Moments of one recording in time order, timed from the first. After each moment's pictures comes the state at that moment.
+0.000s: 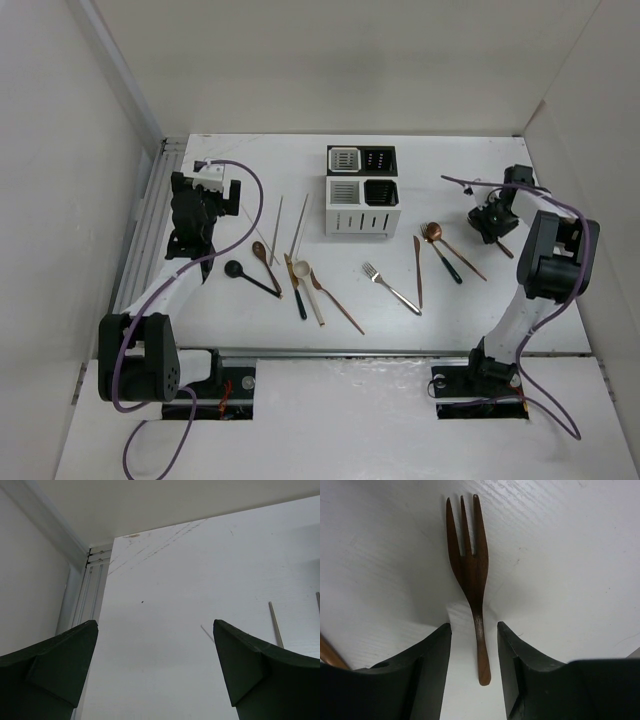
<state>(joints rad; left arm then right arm) -0.04 1.24 0.65 0.49 -0.05 0.23 -0.27 1.89 1.28 -0.60 -0.10 -0.84</state>
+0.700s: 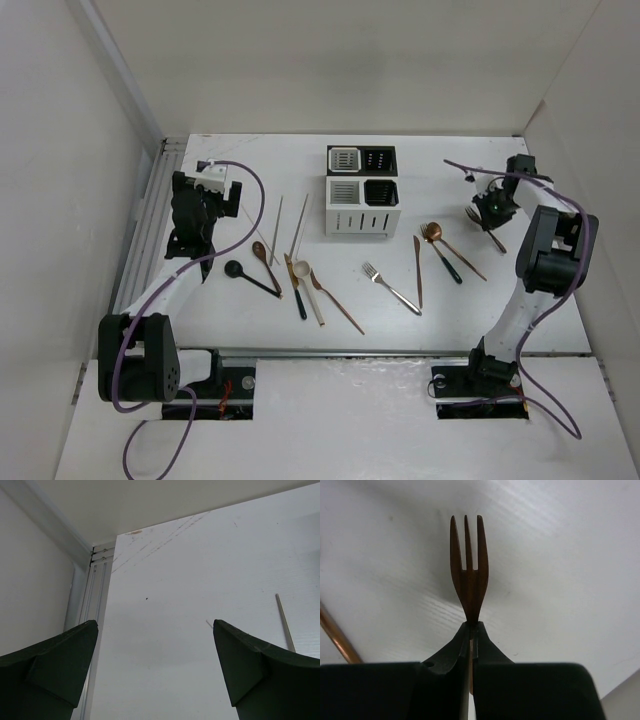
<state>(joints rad) -0.04 1.24 0.65 0.46 -0.05 0.28 -0.27 1.95 1.41 -0.69 -0.20 -0.79</state>
